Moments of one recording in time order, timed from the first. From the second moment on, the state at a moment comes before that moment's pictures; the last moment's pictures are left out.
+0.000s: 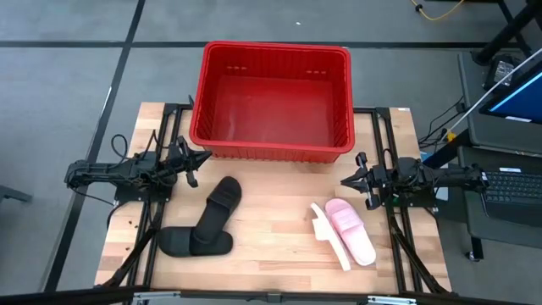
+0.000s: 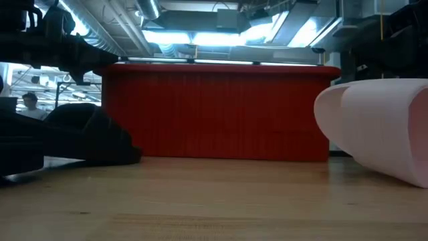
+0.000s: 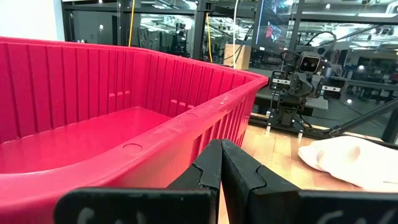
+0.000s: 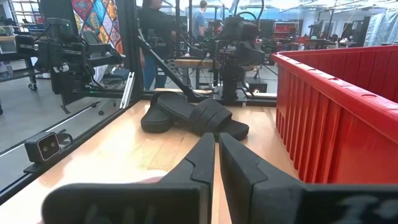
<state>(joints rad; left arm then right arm) 0.01 0.00 0.01 0.07 -0.40 -0.09 0.06 0.00 0.01 0.04 -0.08 0.00</state>
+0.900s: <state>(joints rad) 0.01 0.00 0.01 0.07 -0.40 -0.09 0.06 0.00 0.01 0.05 -0.08 0.05</state>
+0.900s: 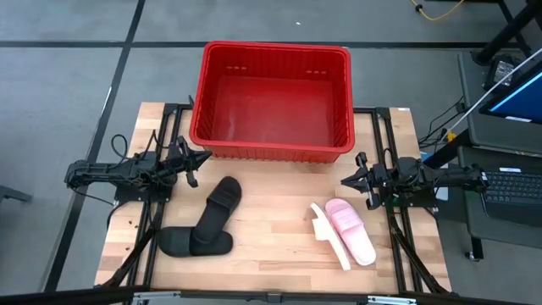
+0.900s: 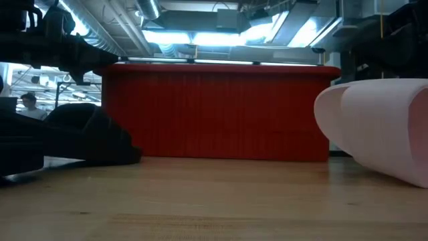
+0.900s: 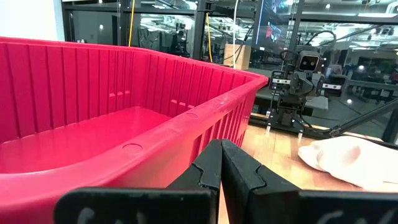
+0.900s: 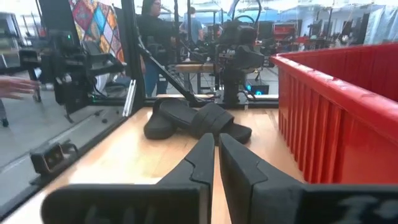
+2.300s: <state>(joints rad) 0.01 0.04 0.01 0.11 -0.14 -0.01 0.06 0.00 0.01 0.09 -0.07 0.29</state>
